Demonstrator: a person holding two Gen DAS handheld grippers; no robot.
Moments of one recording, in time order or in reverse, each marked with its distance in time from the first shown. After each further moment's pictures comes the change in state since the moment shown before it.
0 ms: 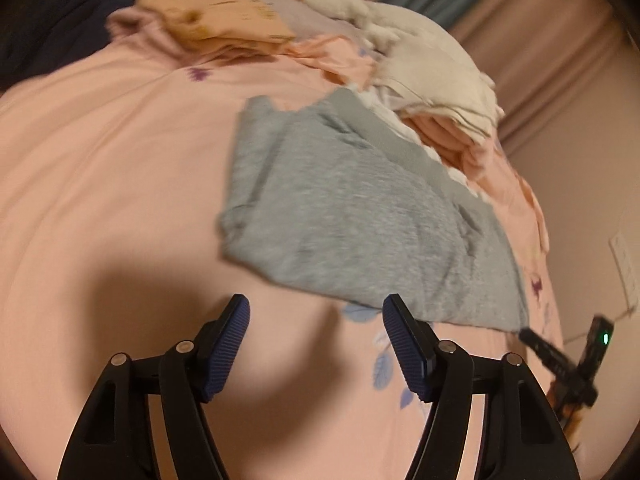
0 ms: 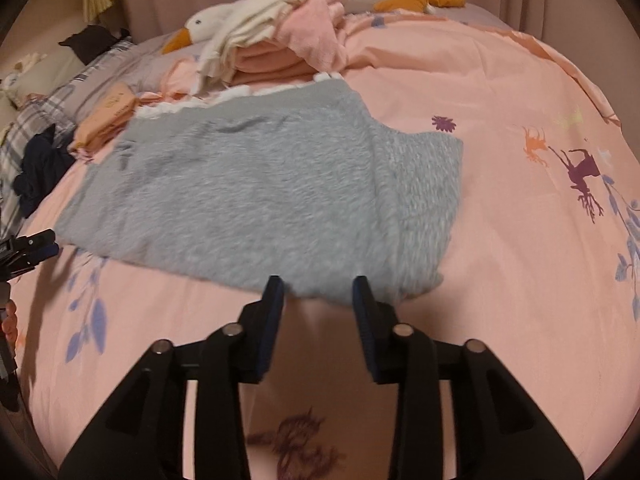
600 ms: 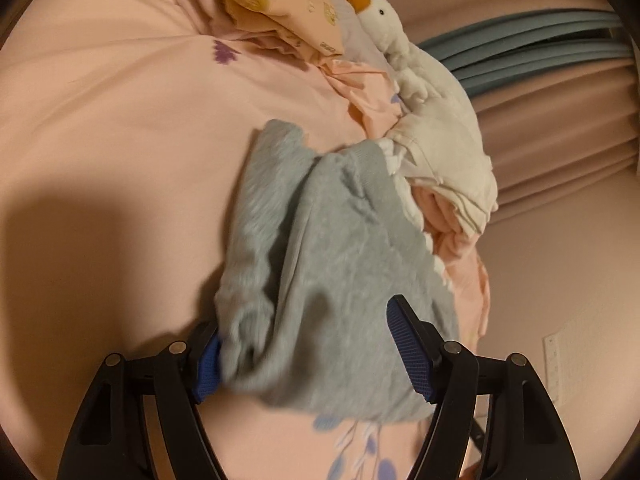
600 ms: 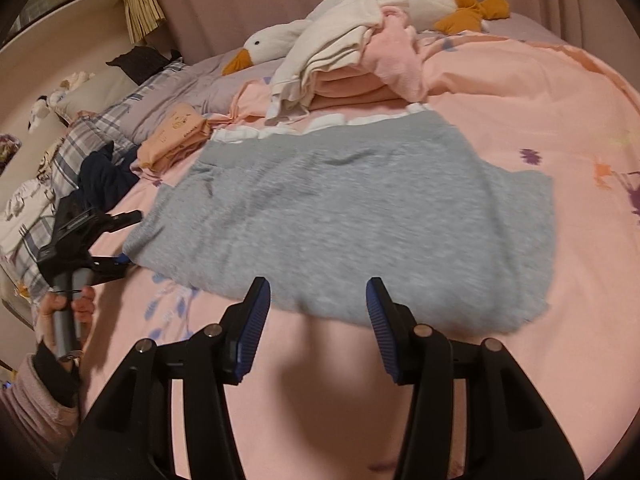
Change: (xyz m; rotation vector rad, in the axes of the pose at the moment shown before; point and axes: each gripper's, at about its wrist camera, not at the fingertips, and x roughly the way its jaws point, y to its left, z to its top) left arm 0.047 0.036 0.054 -0.303 -0.031 -0.262; right arm 0.006 0.054 0.023 0.011 -0.058 0.228
